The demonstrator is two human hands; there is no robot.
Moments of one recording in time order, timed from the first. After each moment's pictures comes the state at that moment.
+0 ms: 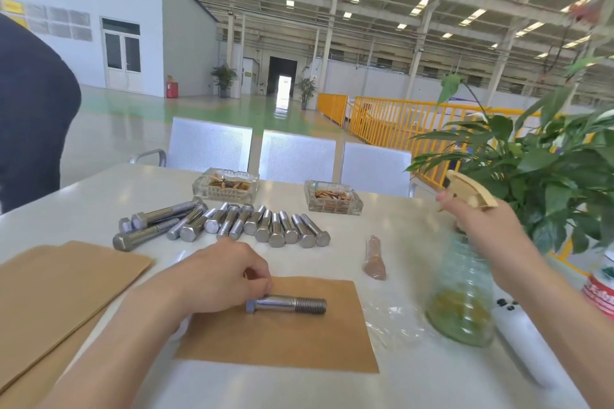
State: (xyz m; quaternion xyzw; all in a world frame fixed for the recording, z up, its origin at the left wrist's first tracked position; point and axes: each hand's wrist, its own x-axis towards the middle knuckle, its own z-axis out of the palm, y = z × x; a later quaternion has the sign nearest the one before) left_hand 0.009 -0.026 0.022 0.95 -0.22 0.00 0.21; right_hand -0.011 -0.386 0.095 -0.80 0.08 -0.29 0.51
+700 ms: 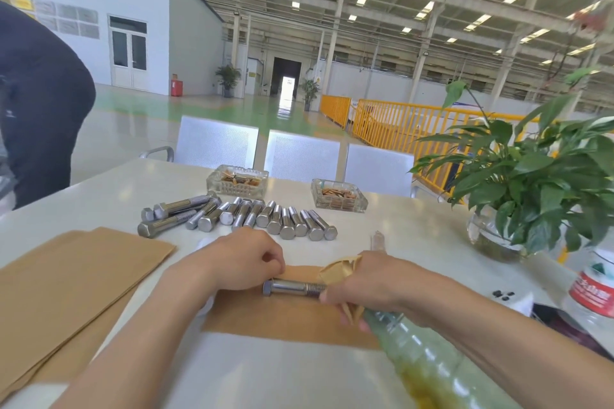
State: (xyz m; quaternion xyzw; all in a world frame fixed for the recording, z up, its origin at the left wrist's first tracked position) left_hand 0.004 -0.029 0.025 0.96 -0.22 0.02 0.20; right_hand -0.076 -0.246 0.083 -0.96 0.00 0.18 0.20
